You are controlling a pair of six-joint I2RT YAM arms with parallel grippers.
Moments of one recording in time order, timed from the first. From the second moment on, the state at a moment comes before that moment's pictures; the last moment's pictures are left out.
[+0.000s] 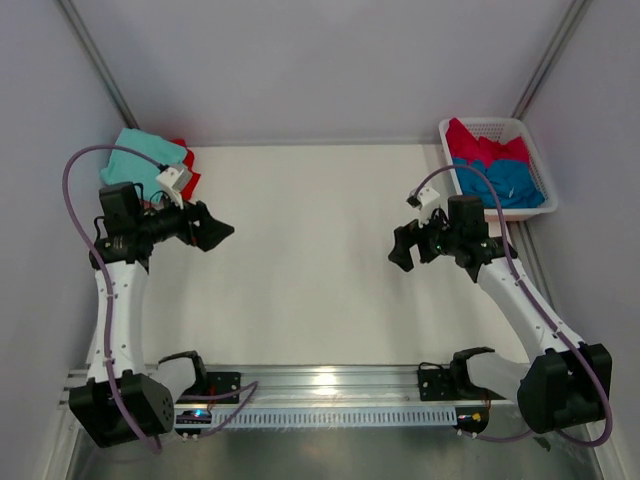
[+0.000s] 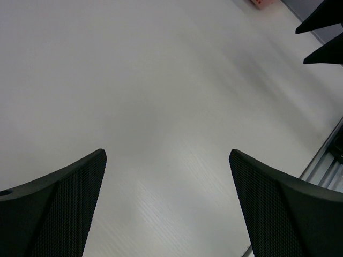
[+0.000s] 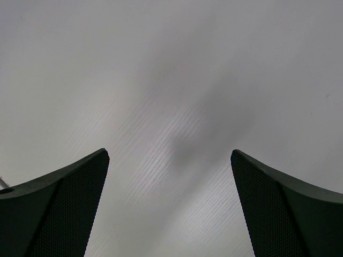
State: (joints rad) left arm 0.22 1.10 1.08 -0.60 0.95 0.23; right arm 0.17 1.12 0.84 -0.46 -0.47 -0.22
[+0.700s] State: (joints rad) left arm 0.22 1.03 0.89 -0.49 0.96 0.24; right arm 0.17 1.11 0.84 -0.41 -0.34 -0.21
